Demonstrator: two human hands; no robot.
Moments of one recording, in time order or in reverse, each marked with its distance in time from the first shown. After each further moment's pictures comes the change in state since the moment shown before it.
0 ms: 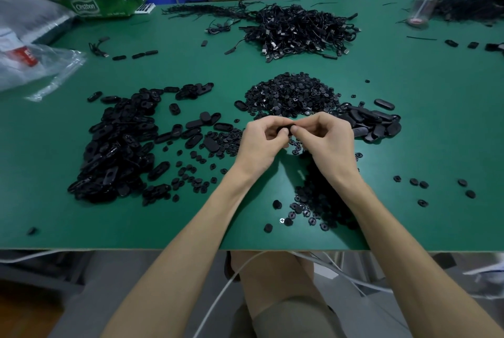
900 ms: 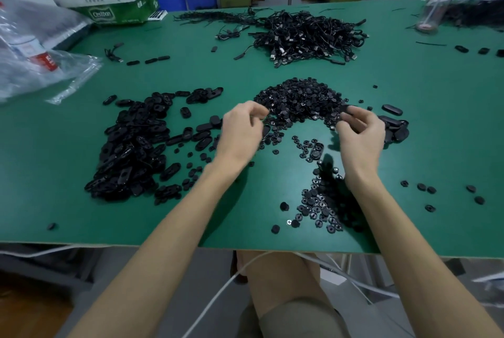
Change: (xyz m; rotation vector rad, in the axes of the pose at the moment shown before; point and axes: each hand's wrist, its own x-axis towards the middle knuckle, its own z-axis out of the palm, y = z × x) left_hand 0.006 0.031 -0.040 0.508 0.165 -0.024; right_hand 0.013 0.010 -0.013 0.142 0.347 0.238
